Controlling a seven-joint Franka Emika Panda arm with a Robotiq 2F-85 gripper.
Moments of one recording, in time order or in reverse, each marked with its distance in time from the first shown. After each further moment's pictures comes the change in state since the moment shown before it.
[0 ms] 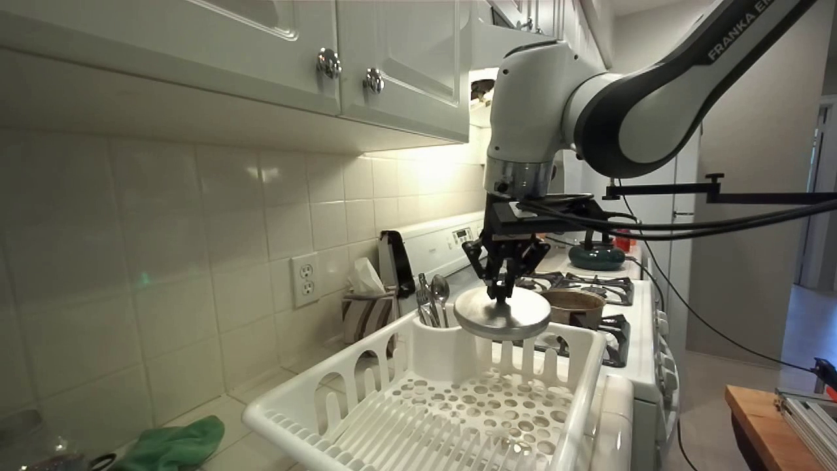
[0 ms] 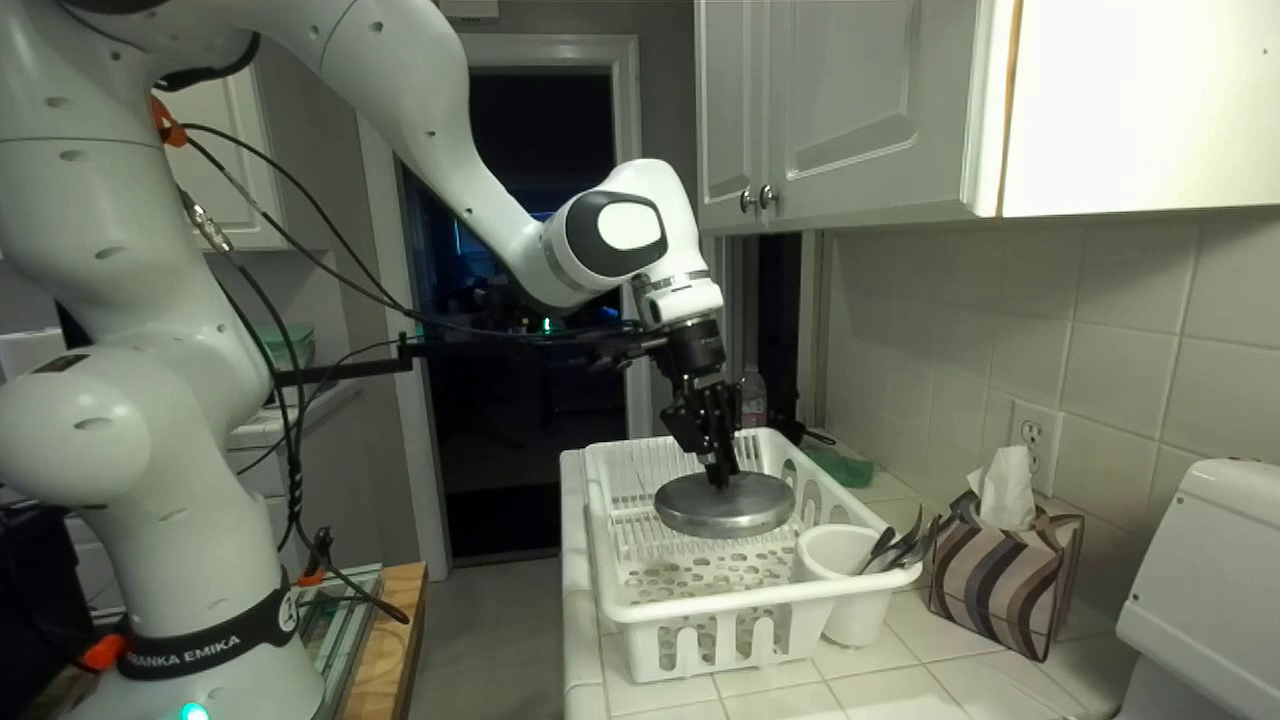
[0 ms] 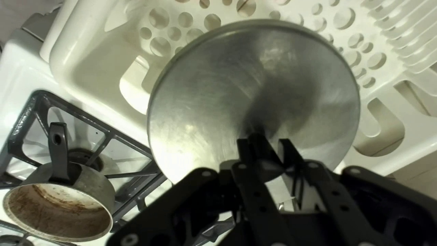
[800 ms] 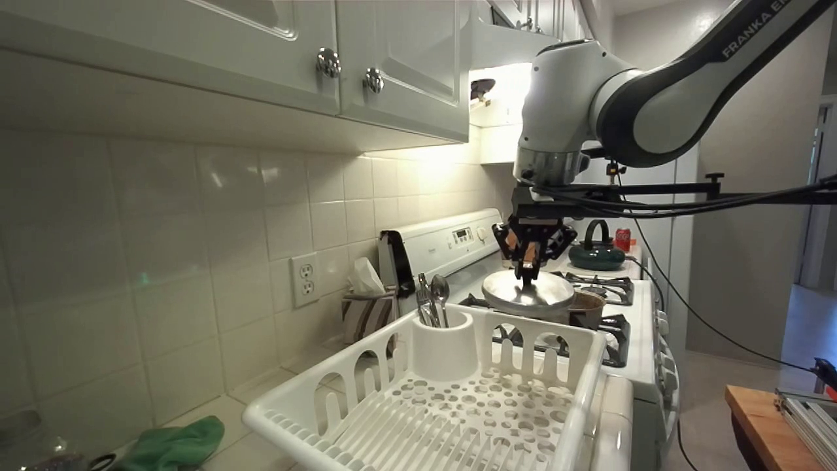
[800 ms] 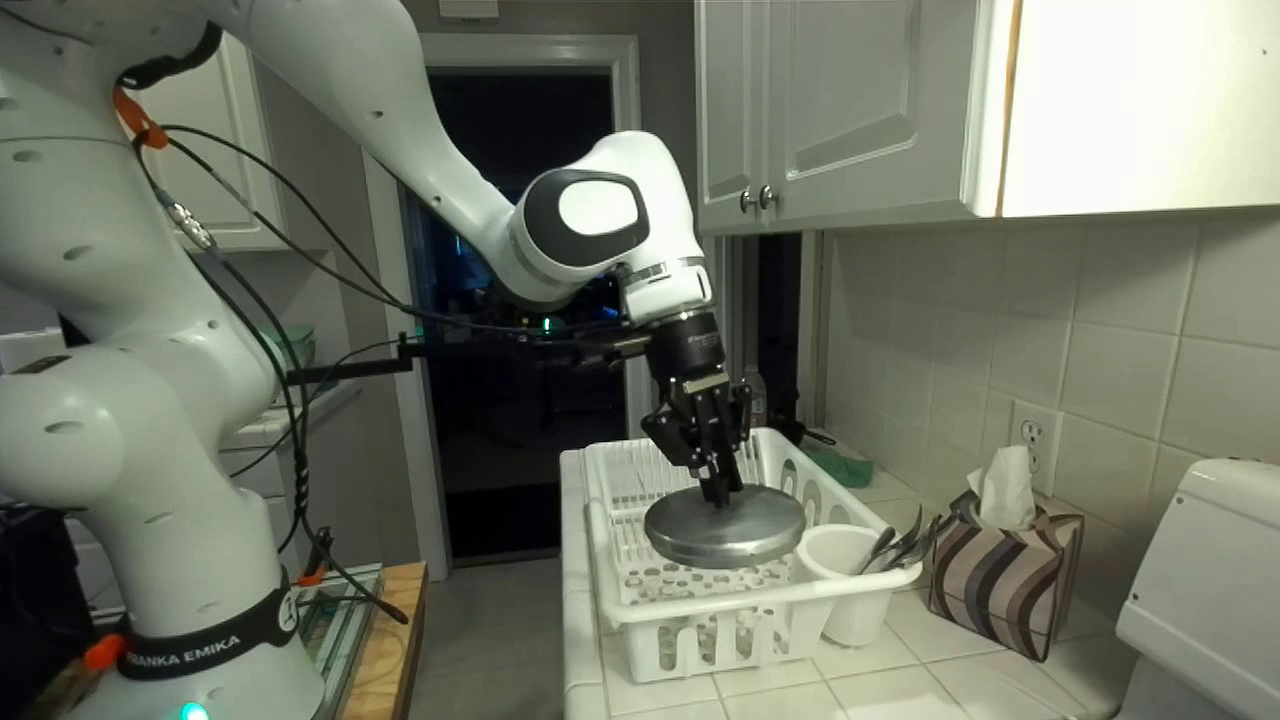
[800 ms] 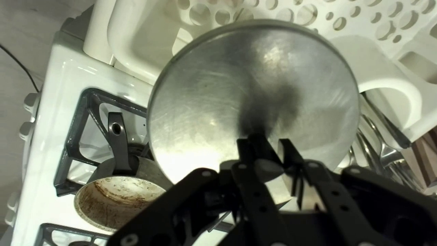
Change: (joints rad) arm -0.111 -0.115 -0.024 -0.088 -0.001 0.006 0.061
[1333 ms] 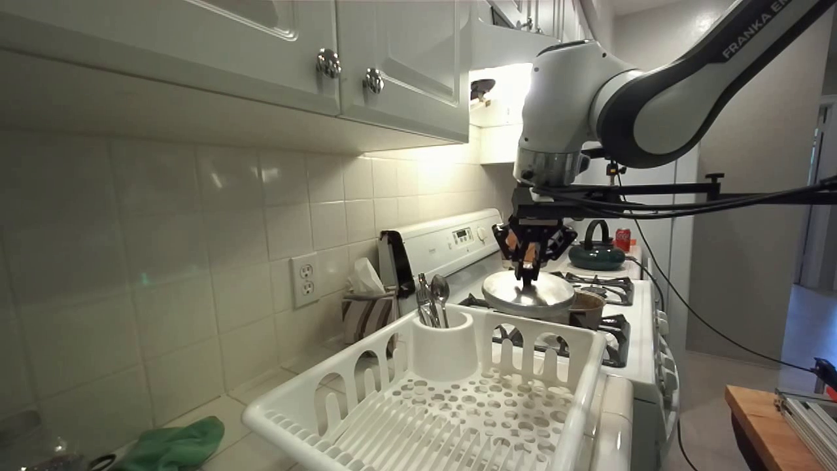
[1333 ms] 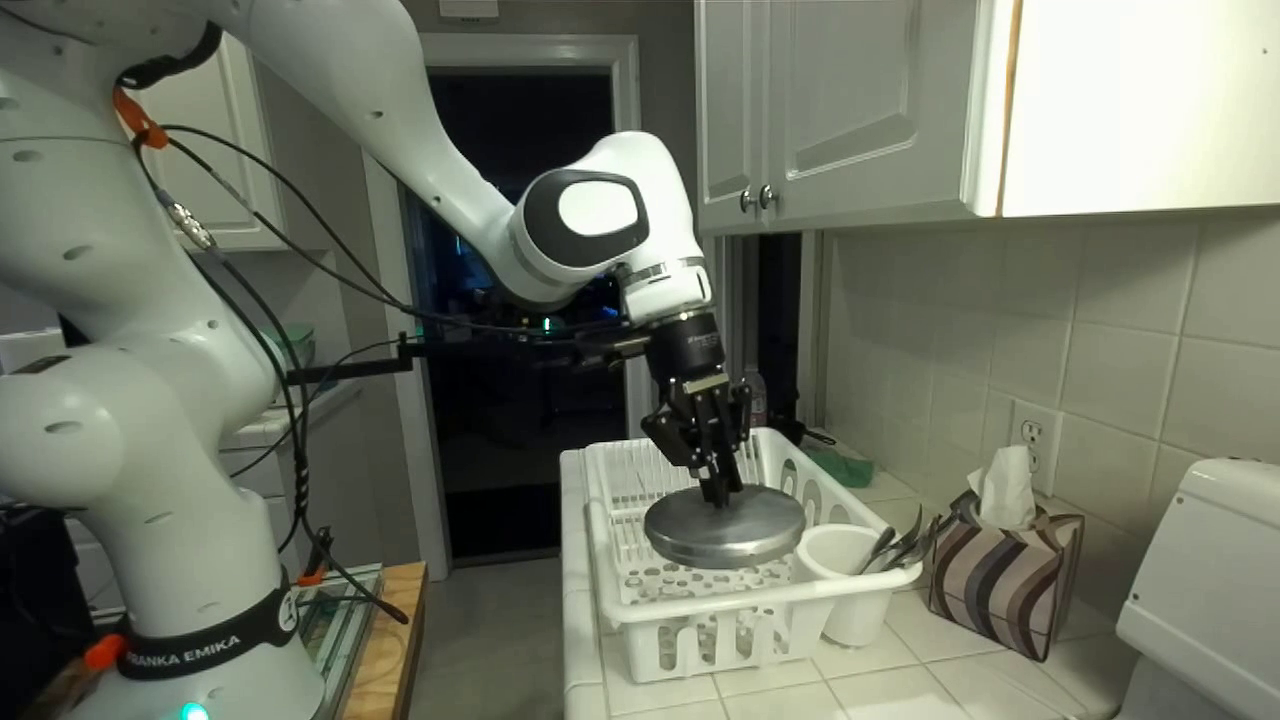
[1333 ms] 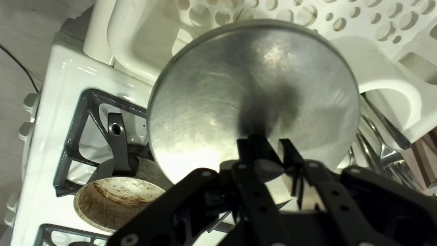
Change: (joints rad) arm 0.000 0.001 0.000 -0.001 0.000 0.002 0.000
